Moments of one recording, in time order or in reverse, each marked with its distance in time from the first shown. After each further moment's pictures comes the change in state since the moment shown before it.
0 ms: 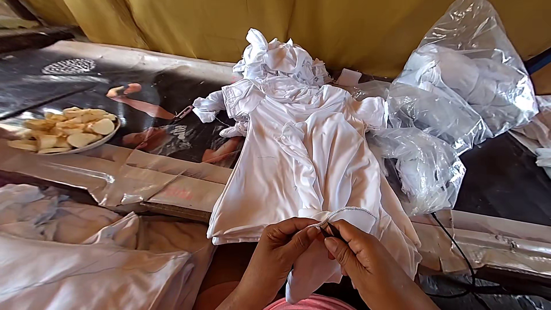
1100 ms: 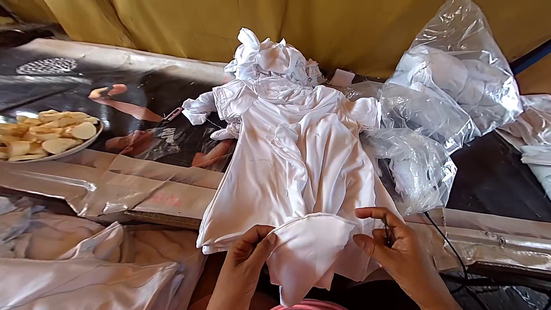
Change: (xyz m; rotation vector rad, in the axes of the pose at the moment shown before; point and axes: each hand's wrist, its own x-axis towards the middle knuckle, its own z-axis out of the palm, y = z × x) left_hand -0.021 0.001 -0.021 0.112 0.333 -0.134; right_hand -0.018 0.055 -0.032 0.158 0.387 0.038
